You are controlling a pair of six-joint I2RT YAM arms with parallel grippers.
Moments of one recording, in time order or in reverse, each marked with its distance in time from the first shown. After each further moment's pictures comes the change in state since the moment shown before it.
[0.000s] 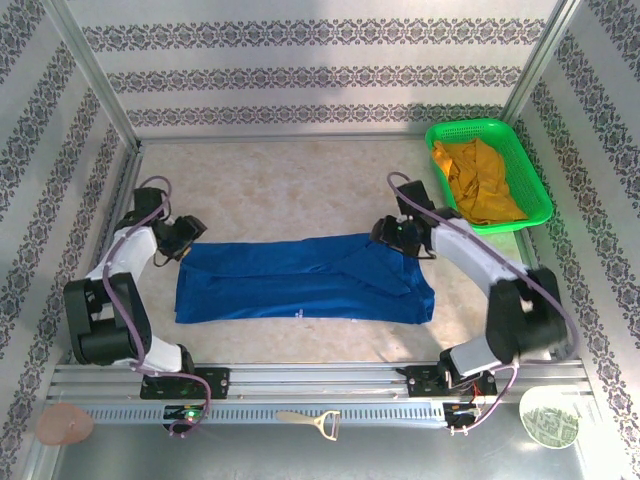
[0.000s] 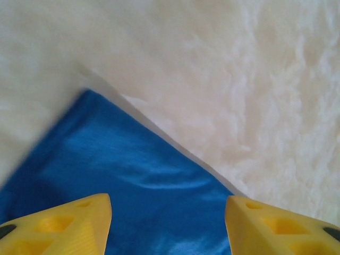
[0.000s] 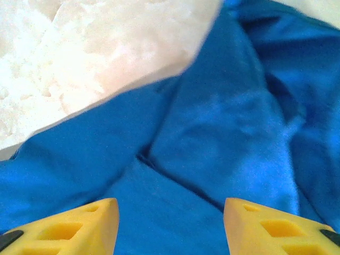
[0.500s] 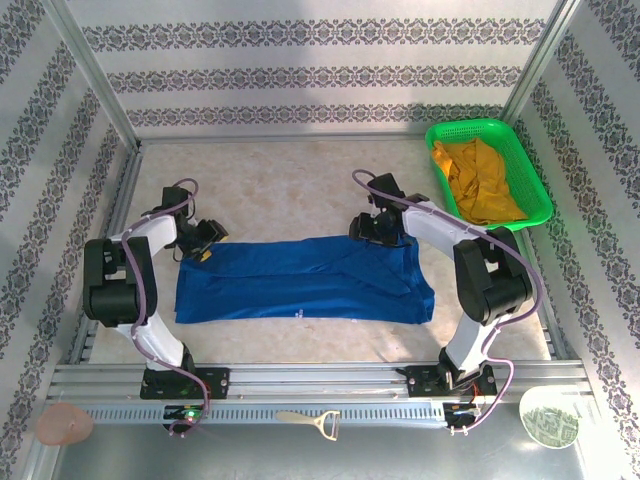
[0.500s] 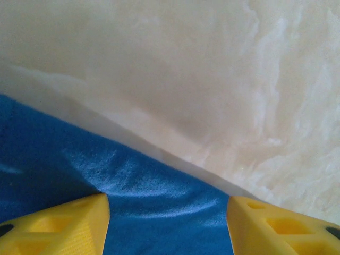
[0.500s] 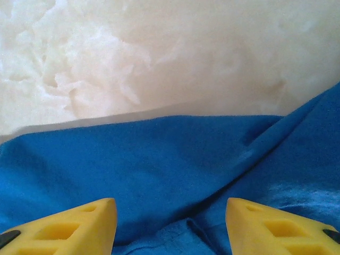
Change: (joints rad) left arm -0.083 0.226 0.056 0.050 0.024 -0.004; right arm 0.074 0.240 0.136 0.044 -0.024 -0.132
